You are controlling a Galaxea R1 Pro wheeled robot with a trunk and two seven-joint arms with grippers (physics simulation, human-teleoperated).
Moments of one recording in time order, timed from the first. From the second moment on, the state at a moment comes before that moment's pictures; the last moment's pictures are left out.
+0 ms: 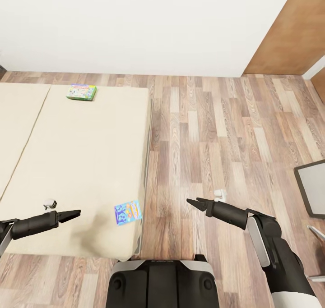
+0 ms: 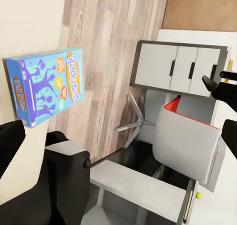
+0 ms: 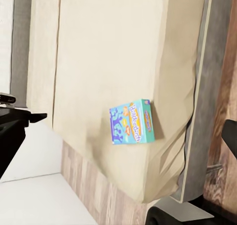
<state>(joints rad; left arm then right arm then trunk) -0.74 0.49 0.32 -0.50 -0.02 0.59 -1.57 -0.46 -0.06 -0.14 -1.39 -0.25 0.78 0.91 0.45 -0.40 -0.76</state>
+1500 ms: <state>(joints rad) -0.75 0.49 0.32 -0.50 -0.02 0.60 -1.57 -0.46 -0.06 -0.15 -1.38 -0.25 0.75 0.92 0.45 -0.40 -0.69</state>
